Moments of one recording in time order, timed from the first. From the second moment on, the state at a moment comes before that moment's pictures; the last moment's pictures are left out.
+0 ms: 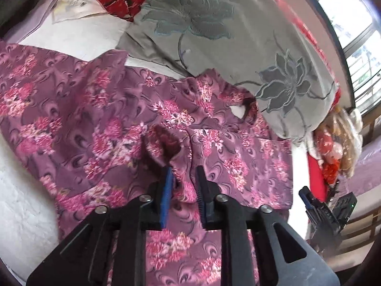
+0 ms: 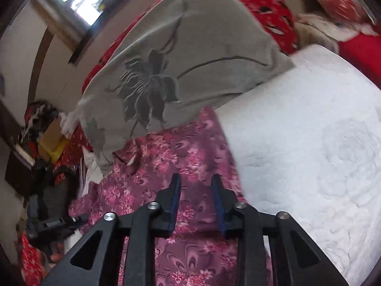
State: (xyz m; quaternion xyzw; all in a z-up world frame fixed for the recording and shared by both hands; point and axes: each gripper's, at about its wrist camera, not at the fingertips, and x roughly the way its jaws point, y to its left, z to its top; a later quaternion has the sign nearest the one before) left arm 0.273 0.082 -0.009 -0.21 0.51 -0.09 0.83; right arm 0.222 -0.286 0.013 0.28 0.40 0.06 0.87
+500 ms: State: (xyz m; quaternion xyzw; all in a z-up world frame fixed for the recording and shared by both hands) left arm 0.273 0.177 0.005 -0.28 0.50 -0.06 0.82; right arm 0.270 -0.136 -0.004 0.22 0.45 0.14 0.85
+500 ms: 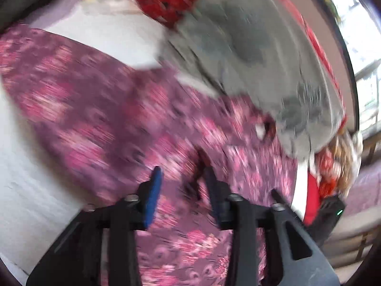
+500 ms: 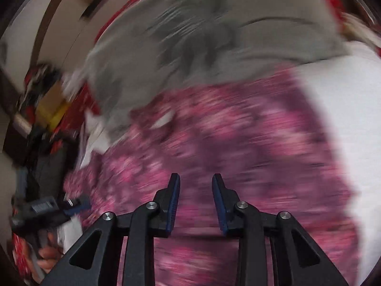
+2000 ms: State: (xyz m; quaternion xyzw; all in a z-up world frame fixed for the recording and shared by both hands) left arm 0.313 0.298 0.053 -0.34 0.39 0.03 0.86; right arm 0.274 -0.005 -0.008 0.13 0.44 0.24 0.86
